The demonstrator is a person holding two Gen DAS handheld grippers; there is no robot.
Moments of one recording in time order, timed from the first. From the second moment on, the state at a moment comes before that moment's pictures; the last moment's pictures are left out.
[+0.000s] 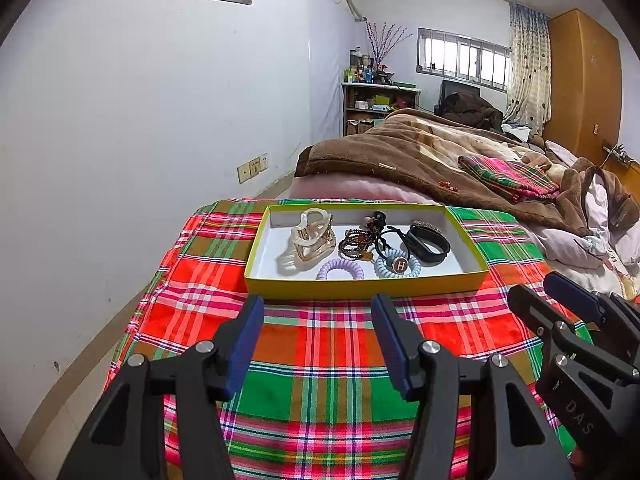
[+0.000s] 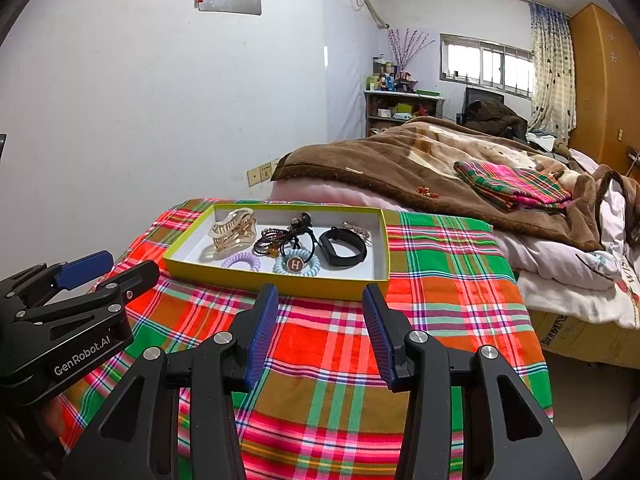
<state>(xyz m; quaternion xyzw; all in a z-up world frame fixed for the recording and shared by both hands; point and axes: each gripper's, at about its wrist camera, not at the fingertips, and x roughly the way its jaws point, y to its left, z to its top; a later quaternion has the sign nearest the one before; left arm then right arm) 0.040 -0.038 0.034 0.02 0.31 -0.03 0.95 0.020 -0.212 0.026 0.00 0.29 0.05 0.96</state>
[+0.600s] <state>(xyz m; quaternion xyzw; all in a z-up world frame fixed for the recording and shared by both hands) 0.038 -0.036 0.035 0.02 0.31 -0.02 0.95 0.021 -0.209 0.027 0.00 0.29 0.05 0.96</state>
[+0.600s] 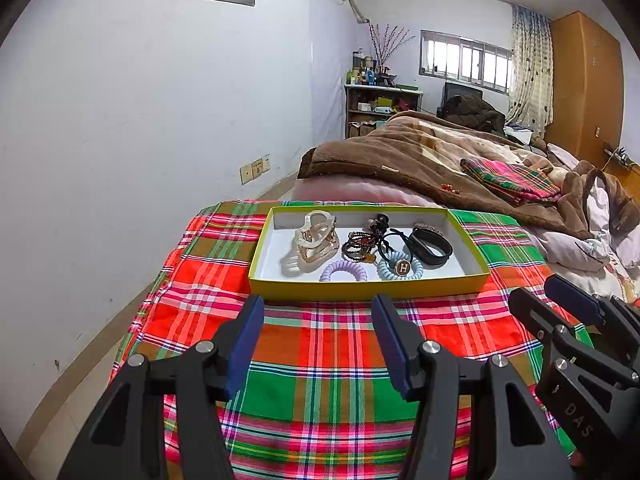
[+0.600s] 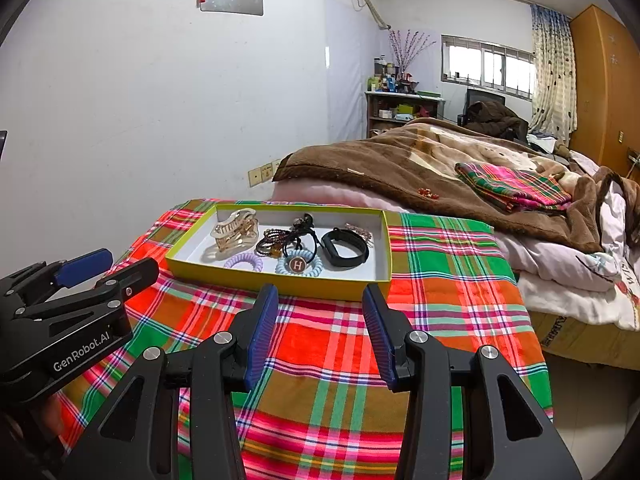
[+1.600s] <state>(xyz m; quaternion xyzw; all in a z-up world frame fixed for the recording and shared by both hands) 0.038 -0.034 0.035 0.01 0.31 -0.02 0.95 0.019 -0.209 0.027 0.00 0.29 0.05 0.96</state>
